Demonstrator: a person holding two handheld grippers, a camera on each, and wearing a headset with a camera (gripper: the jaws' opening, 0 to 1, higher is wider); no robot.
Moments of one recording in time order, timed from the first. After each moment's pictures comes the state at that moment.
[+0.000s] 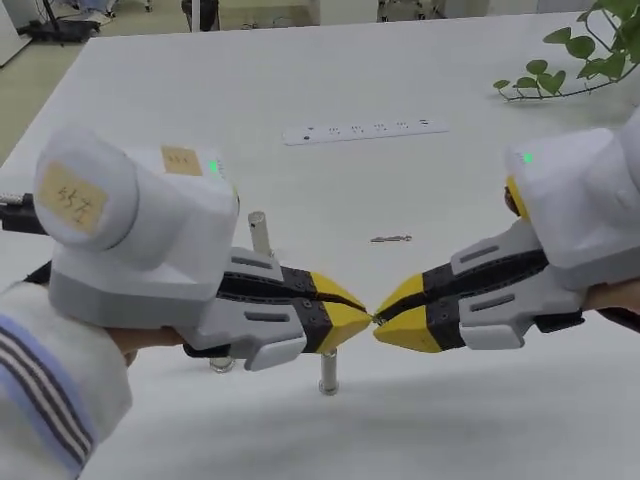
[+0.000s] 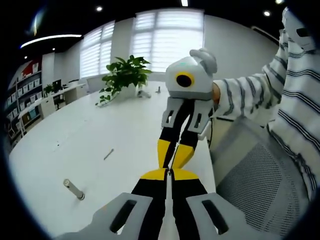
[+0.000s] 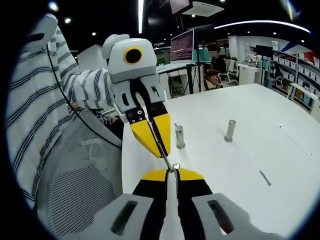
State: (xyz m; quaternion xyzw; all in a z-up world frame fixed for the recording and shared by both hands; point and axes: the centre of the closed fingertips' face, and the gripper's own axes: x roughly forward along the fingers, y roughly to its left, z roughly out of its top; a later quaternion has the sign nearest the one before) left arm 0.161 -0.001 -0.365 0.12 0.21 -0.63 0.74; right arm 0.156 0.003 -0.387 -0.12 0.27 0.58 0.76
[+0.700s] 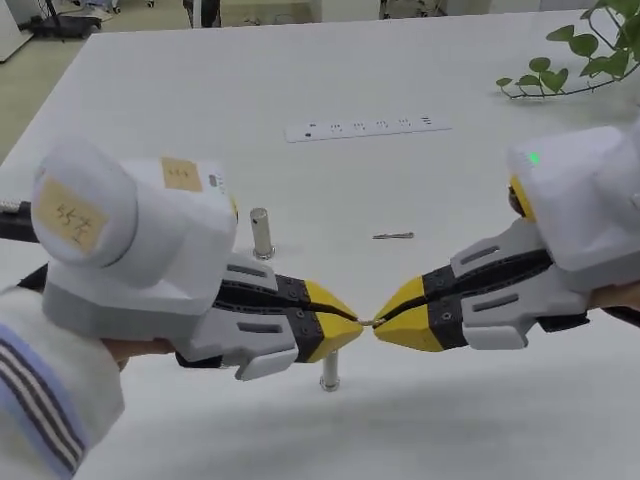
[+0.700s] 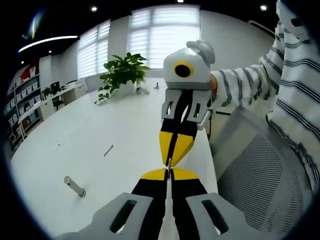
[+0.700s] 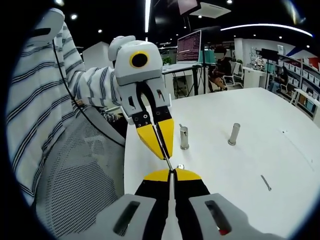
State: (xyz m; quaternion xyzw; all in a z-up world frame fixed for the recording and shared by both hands) left arm 0.156 0.007 -0.377 0.15 0.21 -0.63 0.73; right arm 0.151 0.006 -0.386 -0.14 0.26 0.60 0.75
